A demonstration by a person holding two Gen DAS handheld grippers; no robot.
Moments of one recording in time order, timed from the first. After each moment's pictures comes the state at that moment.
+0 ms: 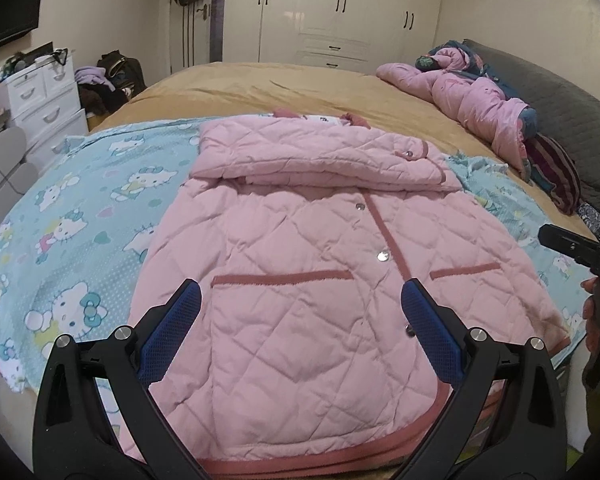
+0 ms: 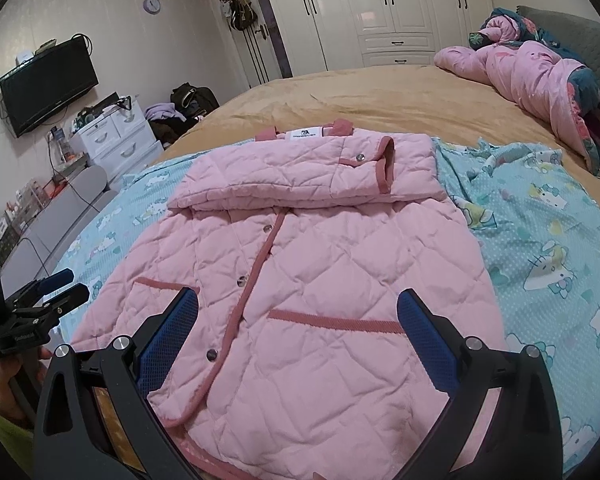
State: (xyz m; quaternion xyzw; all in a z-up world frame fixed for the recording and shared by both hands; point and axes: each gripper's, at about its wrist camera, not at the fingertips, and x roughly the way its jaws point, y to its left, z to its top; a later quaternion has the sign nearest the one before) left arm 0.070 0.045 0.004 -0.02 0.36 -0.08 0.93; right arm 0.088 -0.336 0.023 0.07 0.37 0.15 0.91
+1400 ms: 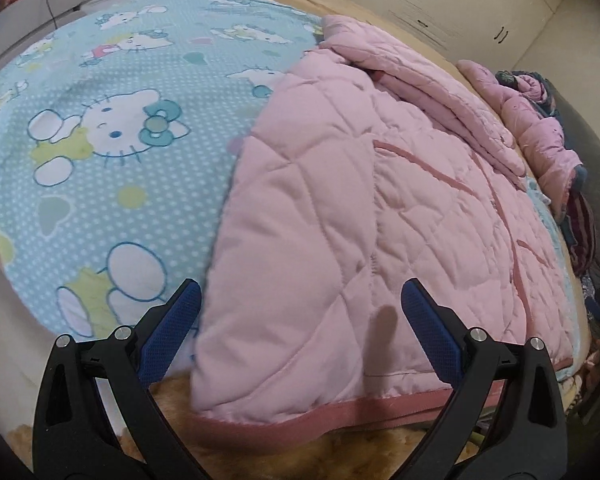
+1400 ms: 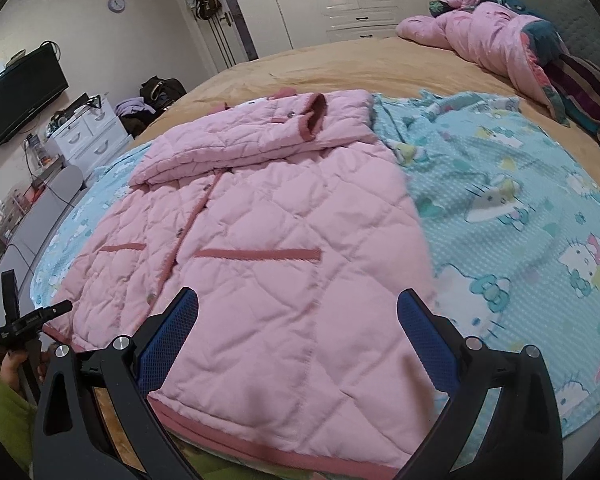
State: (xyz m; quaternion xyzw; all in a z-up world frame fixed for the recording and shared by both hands) left arm 0.044 0.157 -0.098 -0.19 0.46 -0.02 0.87; right arm 0.054 -0.419 -0.018 0.09 0.41 0.11 0.90
